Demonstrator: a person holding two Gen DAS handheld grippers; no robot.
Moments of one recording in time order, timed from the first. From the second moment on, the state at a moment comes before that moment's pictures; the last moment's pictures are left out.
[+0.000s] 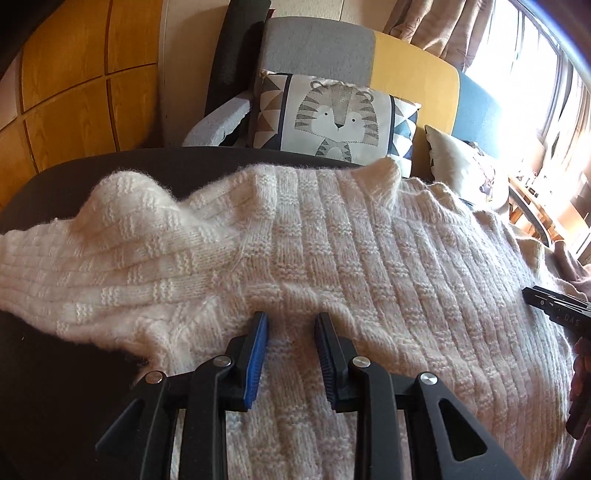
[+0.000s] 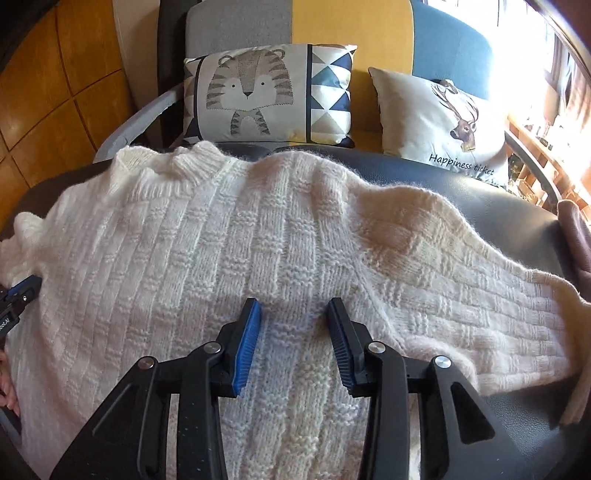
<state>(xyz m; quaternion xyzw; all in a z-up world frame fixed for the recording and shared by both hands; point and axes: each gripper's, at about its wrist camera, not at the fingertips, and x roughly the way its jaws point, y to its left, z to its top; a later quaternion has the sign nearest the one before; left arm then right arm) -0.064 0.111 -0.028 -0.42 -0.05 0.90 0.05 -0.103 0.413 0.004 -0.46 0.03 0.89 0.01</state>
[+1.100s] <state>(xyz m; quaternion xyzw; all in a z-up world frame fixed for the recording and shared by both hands) -0.063 0.116 -0.032 -0.41 -0.02 0.91 0.04 -0.043 0.652 0.014 -0.38 0.18 0.89 0.17</state>
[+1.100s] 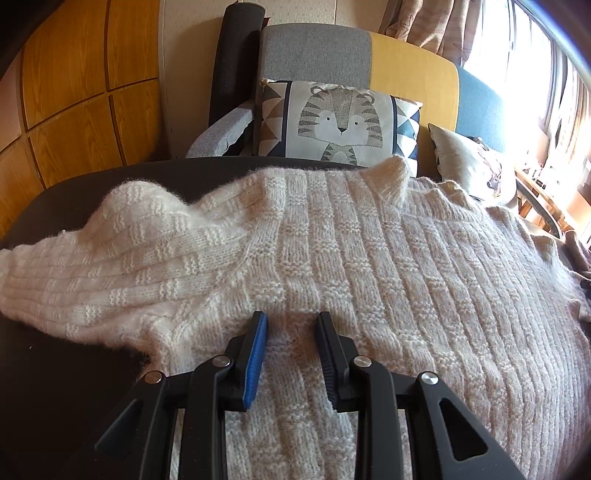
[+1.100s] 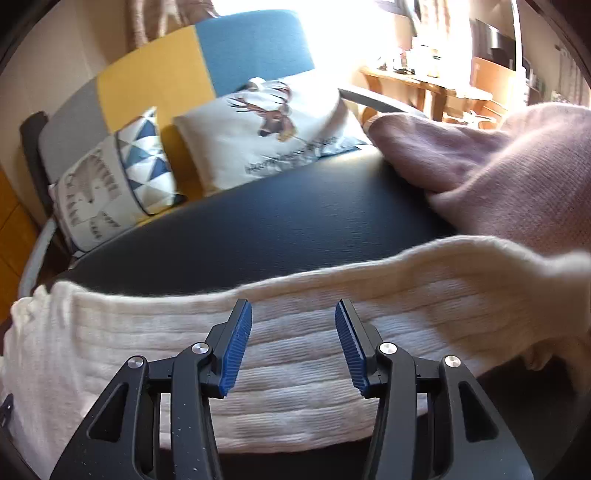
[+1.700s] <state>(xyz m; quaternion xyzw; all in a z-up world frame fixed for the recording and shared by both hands) -0.064 0.112 -0.034 -0.40 -0.03 0.91 0.04 -0.113 0.533 -0.003 -0.43 0.08 0.90 0.09</state>
